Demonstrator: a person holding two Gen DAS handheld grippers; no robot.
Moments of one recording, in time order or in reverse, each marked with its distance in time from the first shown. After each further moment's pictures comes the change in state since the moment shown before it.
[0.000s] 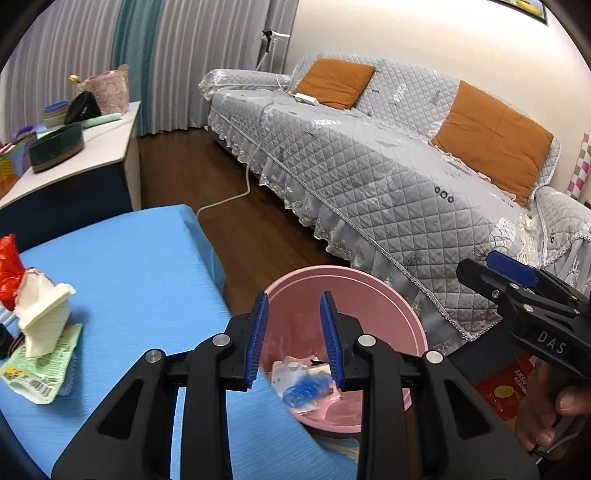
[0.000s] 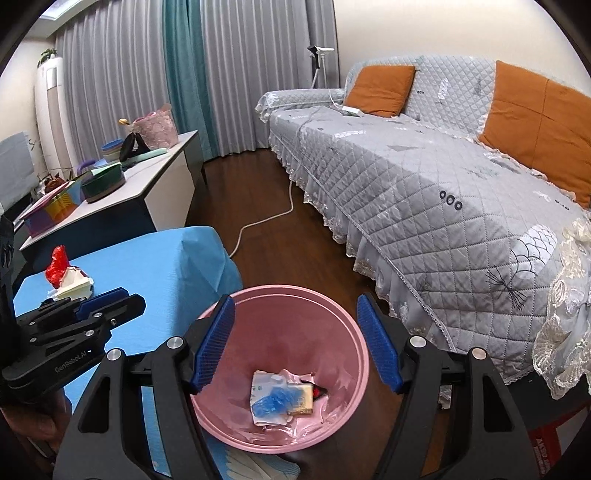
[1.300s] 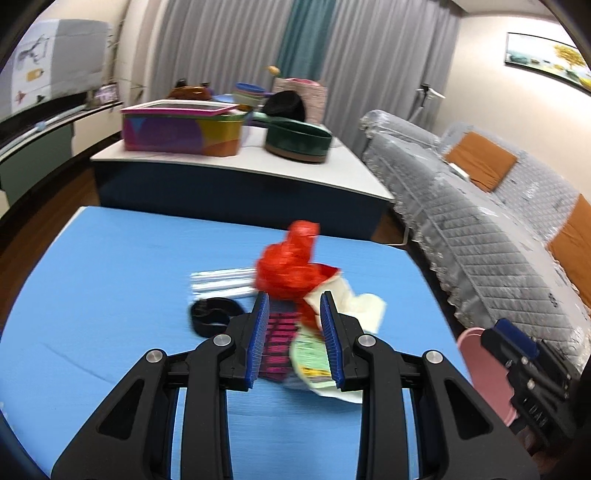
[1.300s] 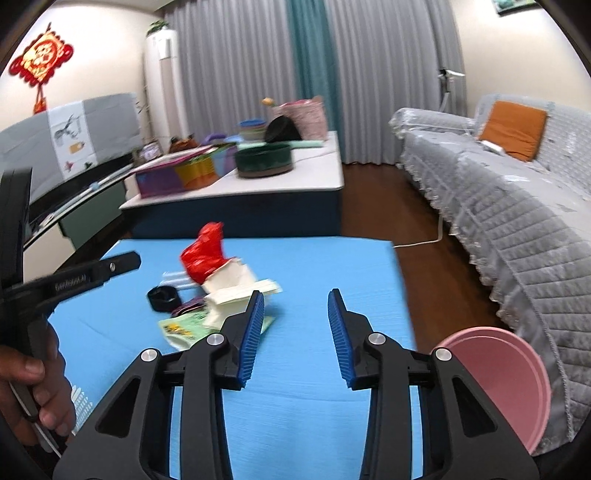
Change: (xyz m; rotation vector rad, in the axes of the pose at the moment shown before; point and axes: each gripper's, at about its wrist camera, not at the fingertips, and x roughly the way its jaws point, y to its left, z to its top) left arm -0.139 0.242 -0.033 -0.367 -0.132 0.393; right arm 0.027 0.254 -0.017 -0.245 -0.021 0.390
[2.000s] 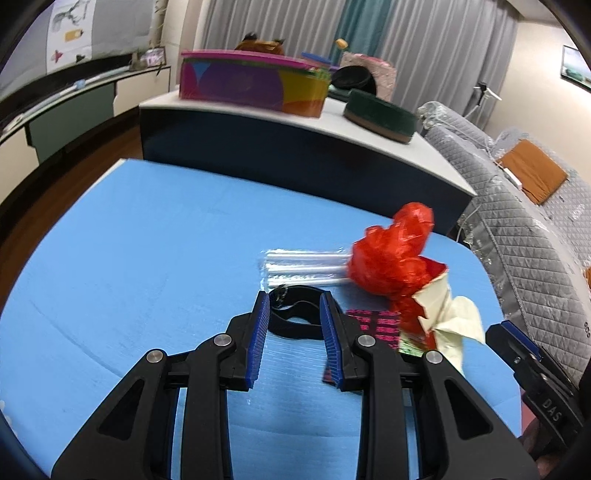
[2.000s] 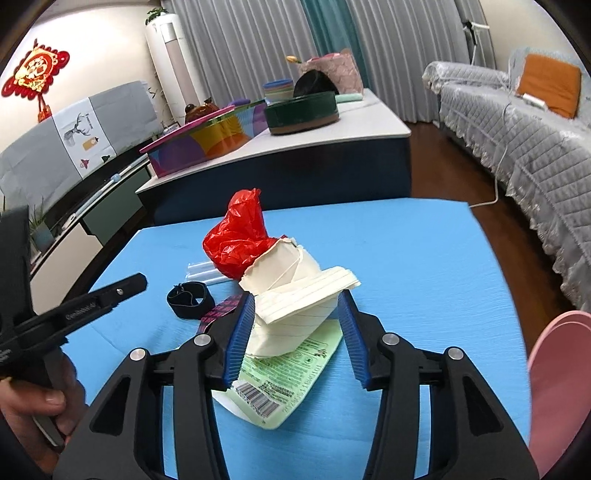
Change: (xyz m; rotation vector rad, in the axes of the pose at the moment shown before) left arm 0.049 0.064 -0.006 -0.128 0.096 0.139; right arm 0.094 0.026 0.004 0.112 0.139 0.171
